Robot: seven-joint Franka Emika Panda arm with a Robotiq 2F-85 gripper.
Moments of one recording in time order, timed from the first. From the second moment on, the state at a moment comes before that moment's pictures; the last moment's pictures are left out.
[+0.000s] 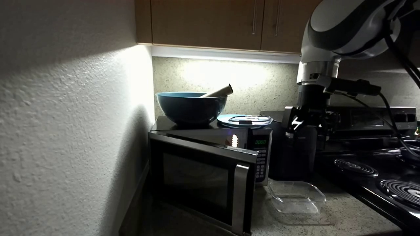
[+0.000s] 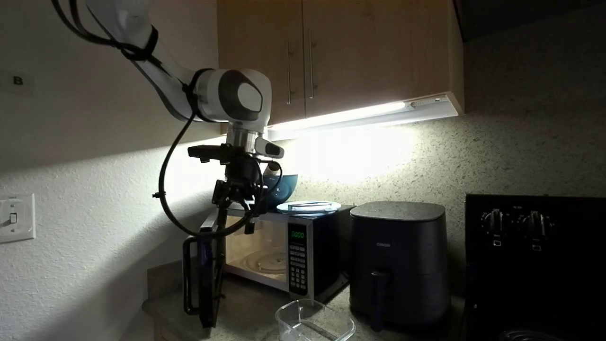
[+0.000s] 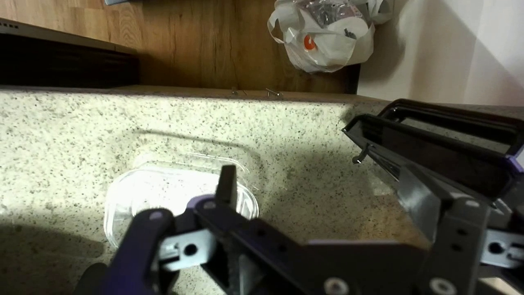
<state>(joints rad) 0.02 -0.22 0.05 -2.27 0.15 1.98 0.22</state>
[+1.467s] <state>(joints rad) 0.06 0.01 0.06 -2.23 0.18 2.31 0.22</state>
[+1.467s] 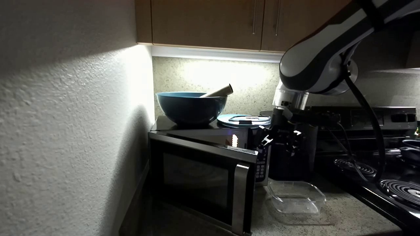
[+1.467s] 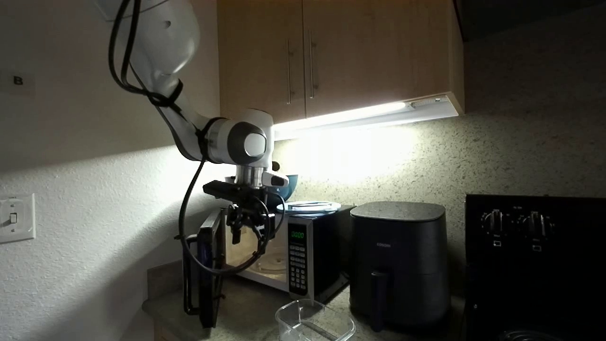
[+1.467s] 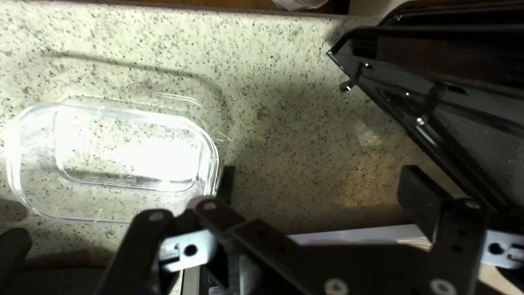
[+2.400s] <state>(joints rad) 0.08 0.03 0.08 -2.22 0.18 2.21 0.16</state>
